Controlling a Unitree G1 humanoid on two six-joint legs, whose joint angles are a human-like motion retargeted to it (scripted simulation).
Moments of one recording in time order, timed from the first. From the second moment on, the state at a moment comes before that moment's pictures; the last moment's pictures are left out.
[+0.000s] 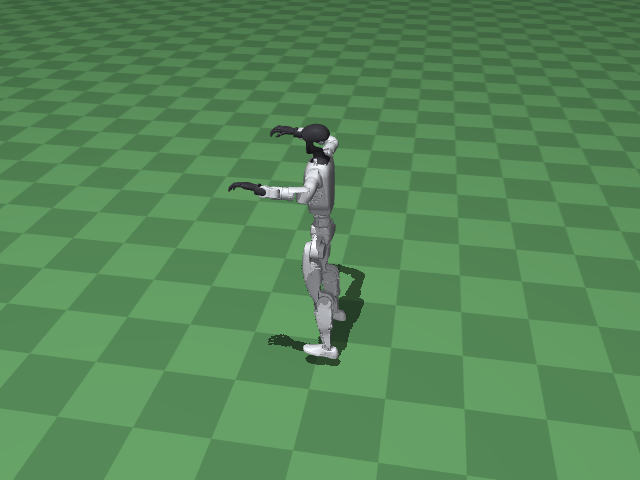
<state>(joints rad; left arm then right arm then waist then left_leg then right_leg) 0.23 1.68 0.36 0.21 0.26 -0.37 0.16 0.23 -1.53 -0.41 0.18 0.00 -0.34 -0.04 0.04 -0.08 0.03 0.12 0.08 0.09 -0.05 -0.25 -0.10 0.01 -0.15 -0.05 0.05 -0.13 0.26</state>
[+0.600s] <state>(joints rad) -0.02 1.68 0.13 0.23 0.28 -0.36 0.16 0.32 -1.52 -0.49 0.17 -0.01 -0.34 -0.05 0.07 -0.08 0.02 0.13 0.08 0.10 -0.05 -0.26 -0.10 0.02 -0.15 -0.04 0.06 -0.14 0.26</state>
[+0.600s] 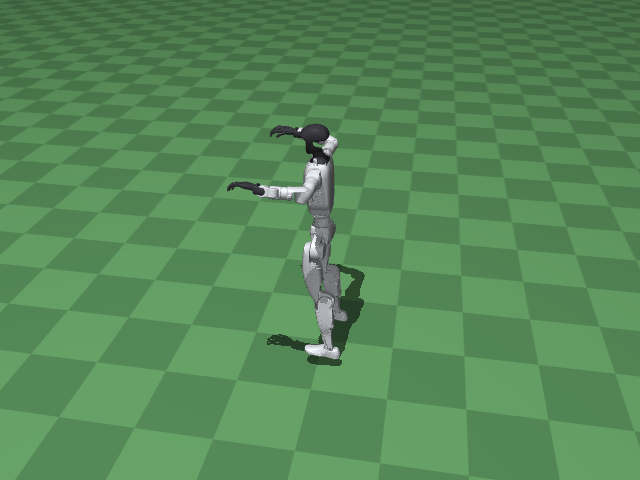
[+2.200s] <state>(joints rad) -0.03 0.21 -0.09 1.34 -0.12 -0.31 -0.09 -0.38 -0.15 0.15 1.41 -0.09 -0.24 -0.09 0.36 -0.10 0.21 -0.18 0.14 0.41 -0.09 -0.26 -0.02 0.29 -0.19 0.18 0.09 -0.30 0.23</state>
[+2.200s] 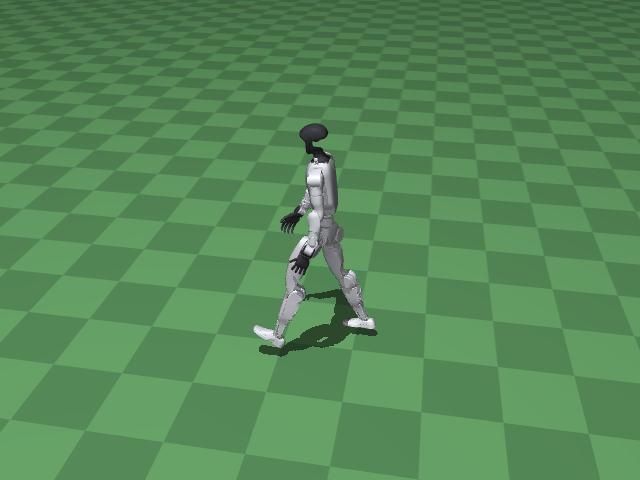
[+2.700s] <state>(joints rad) -0.18 0.32 -0.19 1.40 0.02 -0.30 -0.06 -0.31 -0.17 0.20 1.26 -0.04 -0.27 -0.12 0.38 -0.08 0.17 -0.10 0.11 0.41 -0.09 -0.09 -0.01 0.01 -0.15 0.16 0.67 -0.04 0.16</state>
